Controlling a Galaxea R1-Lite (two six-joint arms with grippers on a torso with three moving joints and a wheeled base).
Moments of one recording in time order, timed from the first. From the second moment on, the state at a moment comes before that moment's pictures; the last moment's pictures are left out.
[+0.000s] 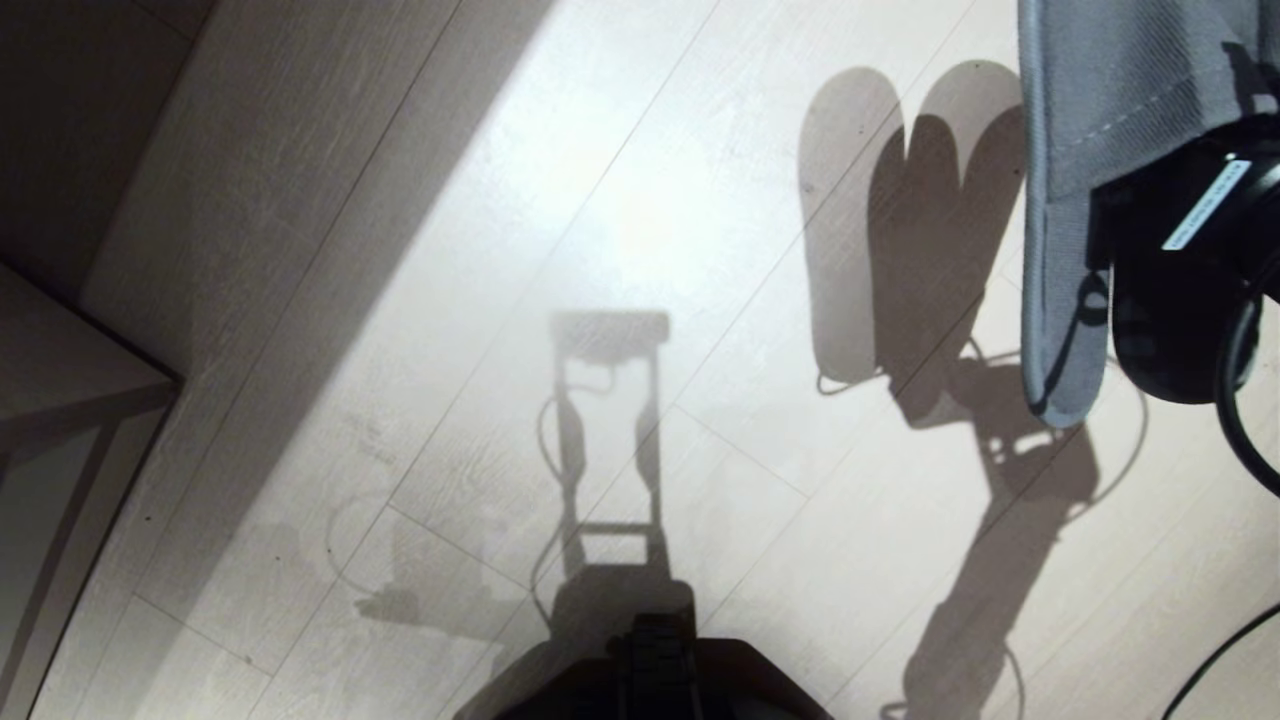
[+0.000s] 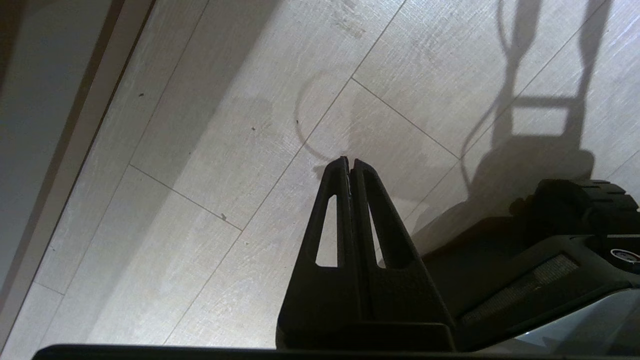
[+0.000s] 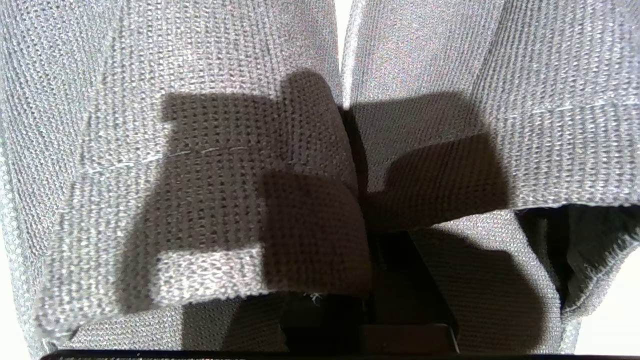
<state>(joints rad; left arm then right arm) 0.01 0.00 0.00 0.00 0.00 -0.01 0.42 1.23 -0.85 -0.72 -0.37 -0.13</state>
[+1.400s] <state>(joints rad) 0.01 0.00 0.00 0.00 0.00 -0.01 -0.01 0.09 -0.01 -0.13 -0.08 -0.12</state>
